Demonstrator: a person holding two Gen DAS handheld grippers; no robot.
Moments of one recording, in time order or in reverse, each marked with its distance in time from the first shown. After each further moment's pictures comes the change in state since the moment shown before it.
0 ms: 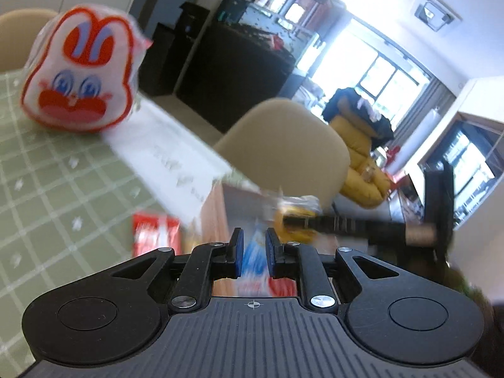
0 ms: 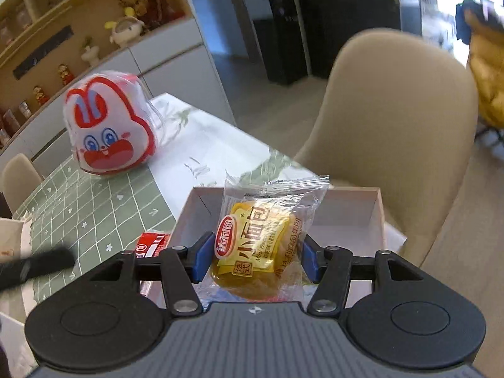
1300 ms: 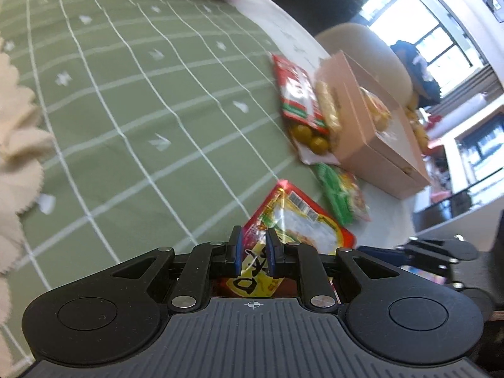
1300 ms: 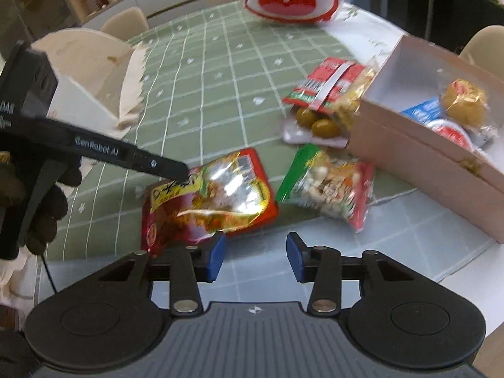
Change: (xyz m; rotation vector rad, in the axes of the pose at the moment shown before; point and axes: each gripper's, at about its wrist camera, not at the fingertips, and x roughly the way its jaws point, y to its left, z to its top) left arm -0.066 0.103 -0.120 -0.194 0.283 0.114; right arm -0.053 0.122 -0.193 -0.423 0.261 0.236
